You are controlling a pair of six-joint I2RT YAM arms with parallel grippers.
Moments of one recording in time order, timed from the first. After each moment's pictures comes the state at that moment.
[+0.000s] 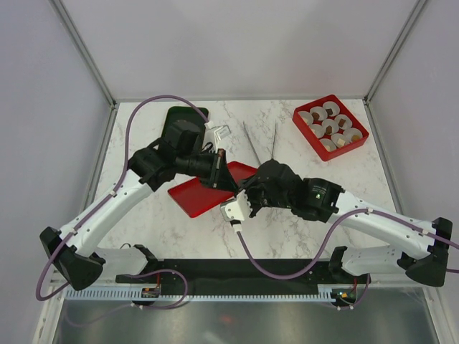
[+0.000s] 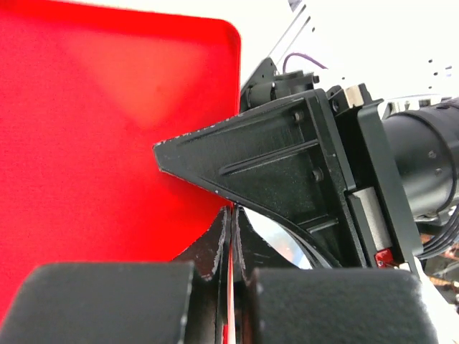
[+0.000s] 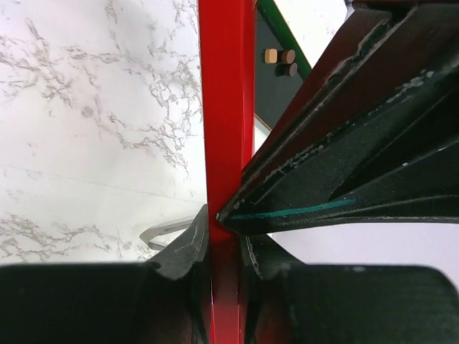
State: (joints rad) left arm -0.69 1.24 1.33 -0.76 0.63 -0.50; right arm 1.09 1.19 1.18 -0.61 -0.02 -1.17
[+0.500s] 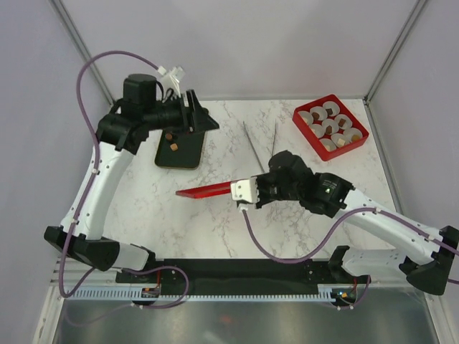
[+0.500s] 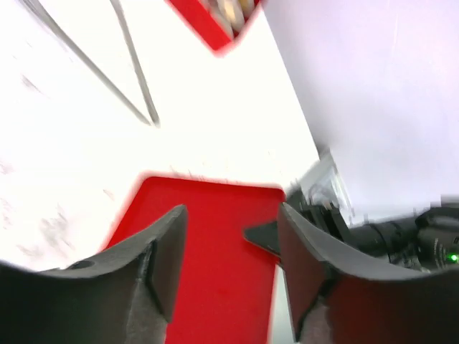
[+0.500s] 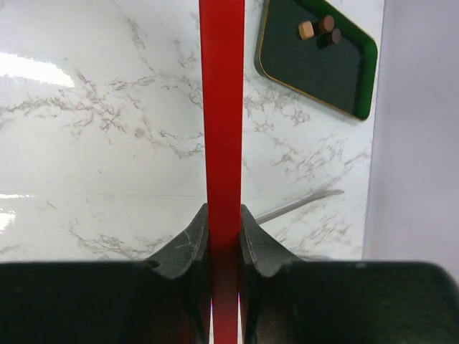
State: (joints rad) left arm -0.39 1.38 1.68 -0.83 0.57 -0.48; right arm 0.99 1.16 1.15 -0.62 -0.15 -0.92
